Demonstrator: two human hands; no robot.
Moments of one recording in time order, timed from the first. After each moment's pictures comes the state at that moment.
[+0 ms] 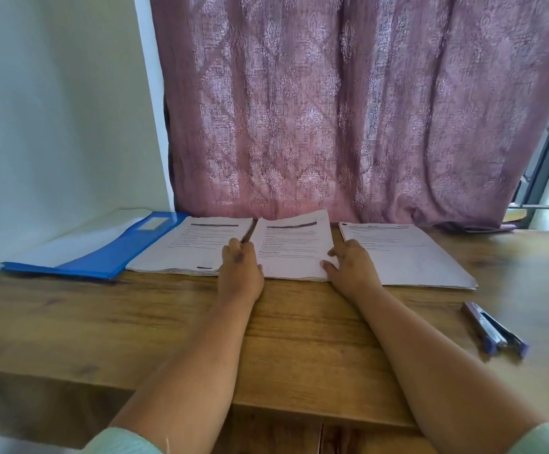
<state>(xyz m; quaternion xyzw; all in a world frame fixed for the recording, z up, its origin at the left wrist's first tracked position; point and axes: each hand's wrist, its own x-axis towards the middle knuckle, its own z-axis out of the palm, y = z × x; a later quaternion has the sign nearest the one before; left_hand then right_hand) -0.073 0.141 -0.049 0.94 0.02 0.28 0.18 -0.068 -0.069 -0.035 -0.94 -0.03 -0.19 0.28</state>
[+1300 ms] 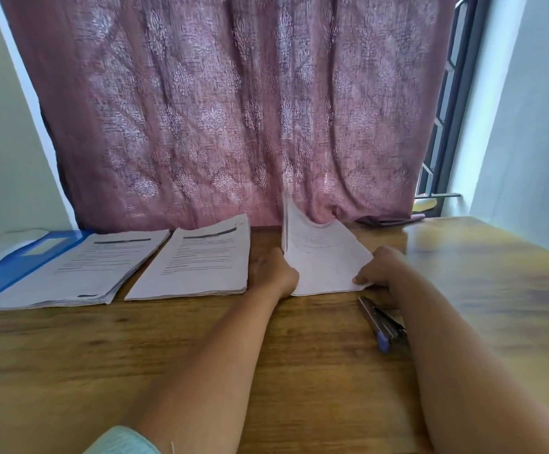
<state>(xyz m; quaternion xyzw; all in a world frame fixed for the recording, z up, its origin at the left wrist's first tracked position) -0.057 -0.077 -0.027 0.93 -0.04 0.03 0.37 -0.078 -0.275 -0.013 -0.93 0.25 -0.02 0.28</state>
